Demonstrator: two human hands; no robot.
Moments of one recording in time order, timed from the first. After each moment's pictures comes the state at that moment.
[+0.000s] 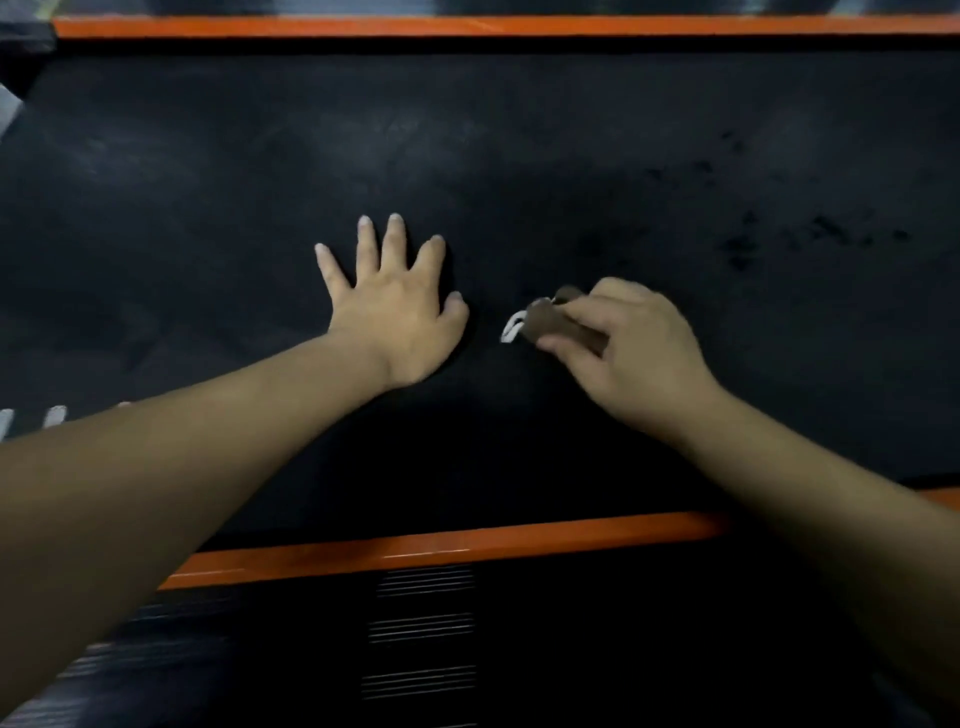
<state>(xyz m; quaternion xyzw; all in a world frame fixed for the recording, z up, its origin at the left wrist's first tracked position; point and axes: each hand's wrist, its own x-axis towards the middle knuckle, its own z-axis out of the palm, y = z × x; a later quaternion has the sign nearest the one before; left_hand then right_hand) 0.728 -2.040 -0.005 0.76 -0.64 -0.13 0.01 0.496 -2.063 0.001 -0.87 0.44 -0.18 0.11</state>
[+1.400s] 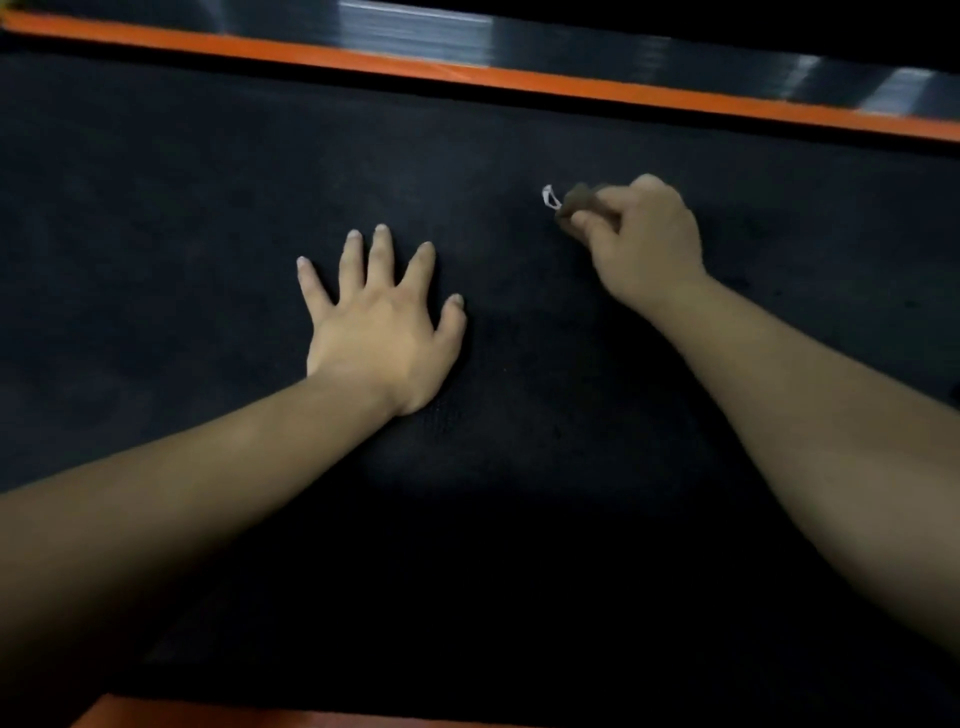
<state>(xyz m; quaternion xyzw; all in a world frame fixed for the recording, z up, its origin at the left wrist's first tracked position) 0.645 -2.122 -0.013 0.83 -0.55 -0.07 0.05 0.460 -2.292 0.005 -0.85 0.48 -0.20 0.05</state>
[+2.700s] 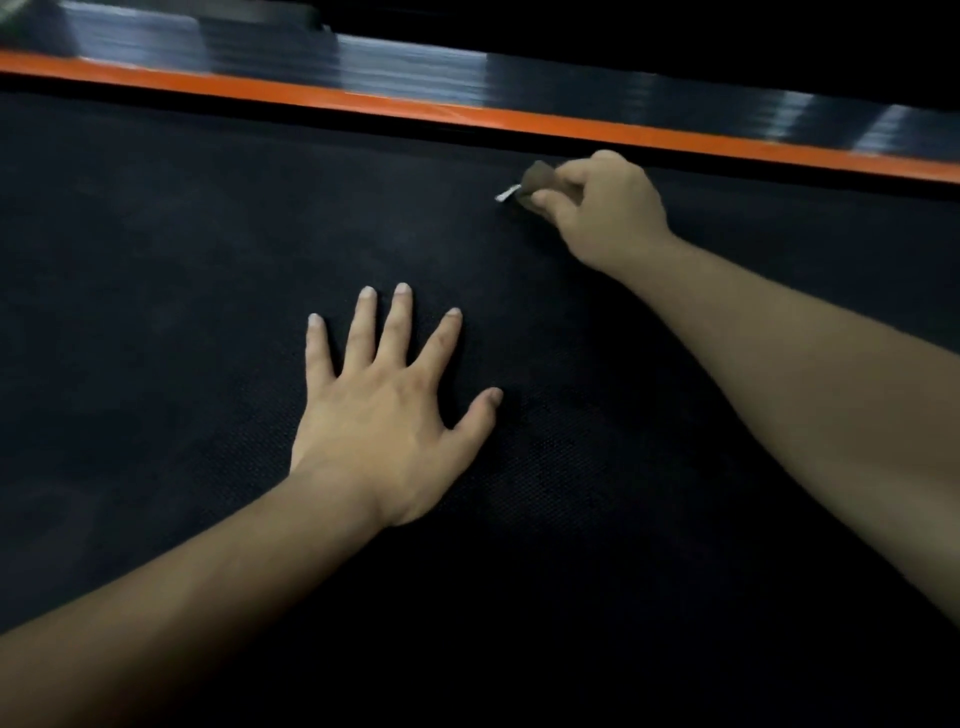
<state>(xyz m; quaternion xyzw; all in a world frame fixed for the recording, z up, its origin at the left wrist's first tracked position) 0.645 -2.123 -0.014 0.80 -0.60 -0.07 0.04 0.523 -2.372 0.004 -0.86 0.47 -0.19 0.07</state>
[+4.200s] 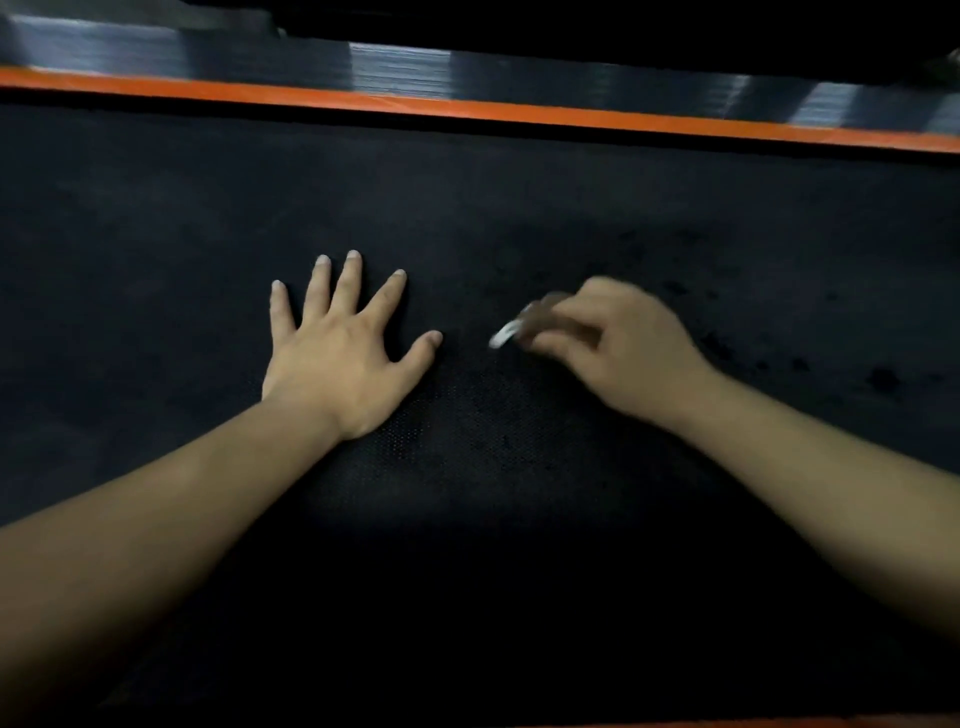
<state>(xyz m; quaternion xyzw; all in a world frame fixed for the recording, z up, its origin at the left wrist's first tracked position) 0.645 -2.122 -0.013 0.80 -0.59 -0.07 0.03 0.396 -2.222 0.011 -0.91 0.37 -0.15 0.08</state>
